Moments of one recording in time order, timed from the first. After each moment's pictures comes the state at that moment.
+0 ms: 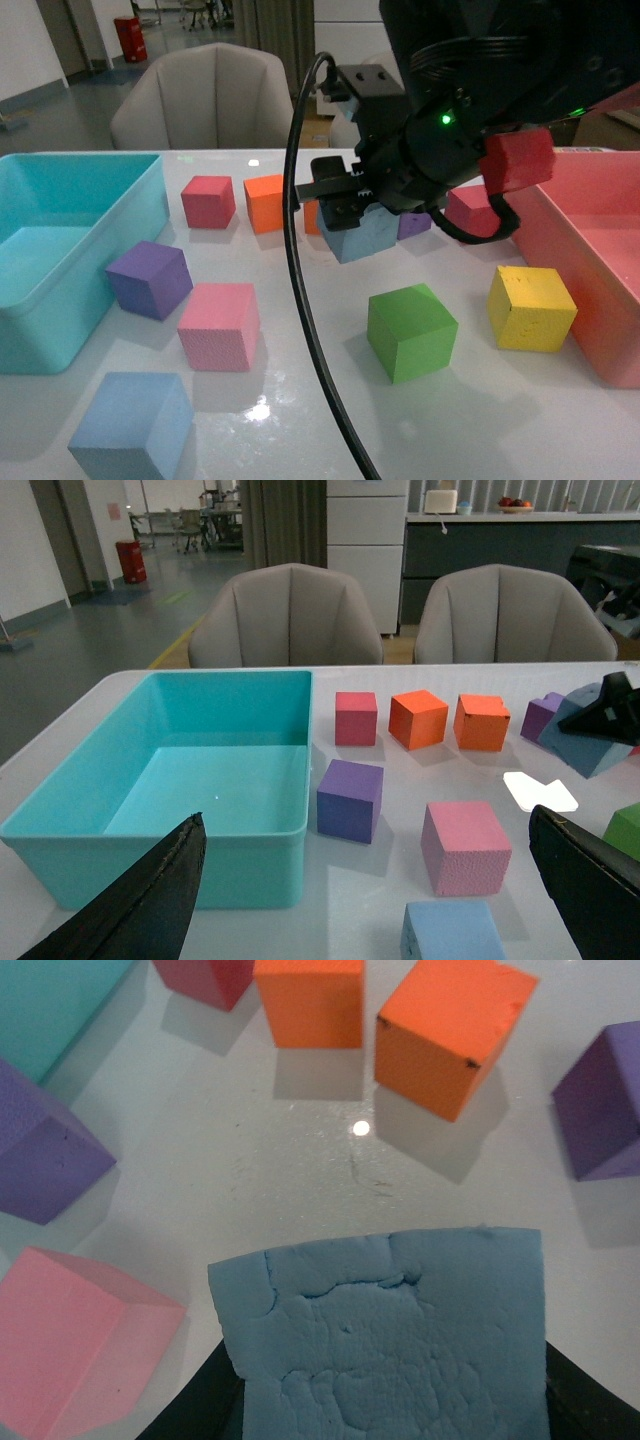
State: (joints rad) left arm 0.00 0.01 0.01 0.00 0.00 -0.01; right arm 0.43 2.16 1.48 -0.03 -0.08 0.04
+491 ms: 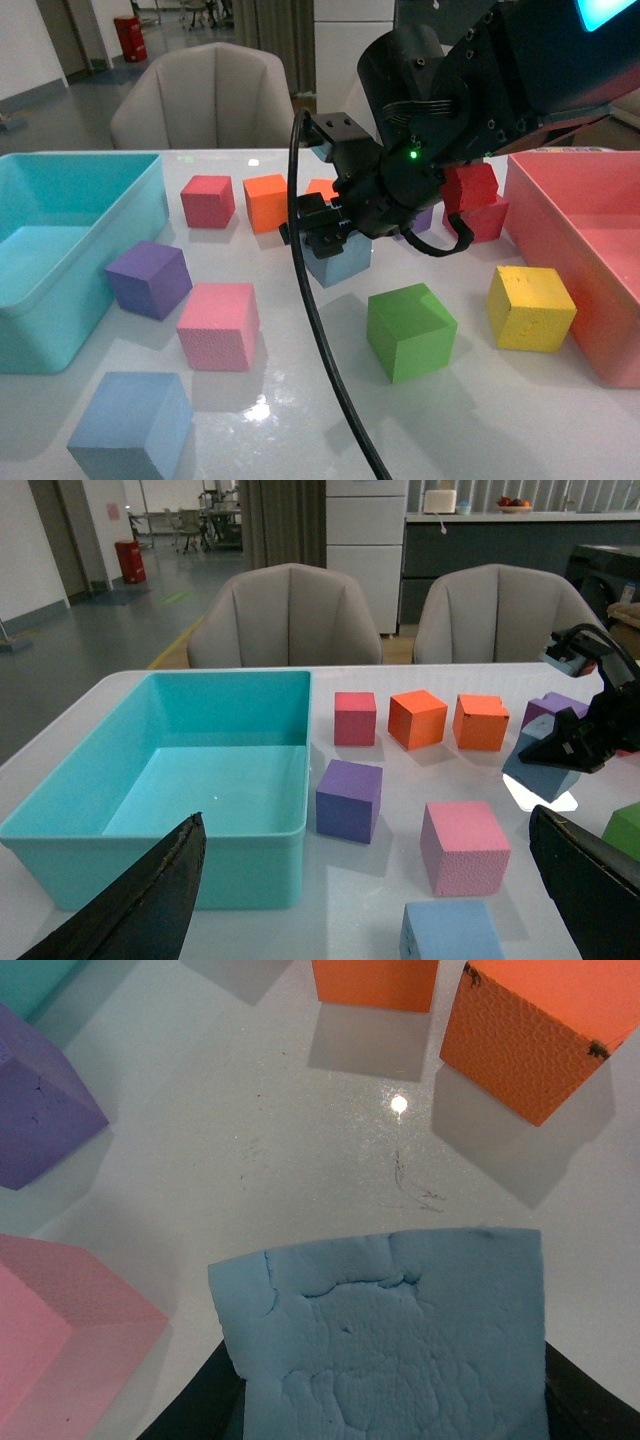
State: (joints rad) left arm 0.00 0.01 0.01 0.00 0.00 -0.01; right arm 0.41 2.36 1.70 -0.13 -0.21 -0.07
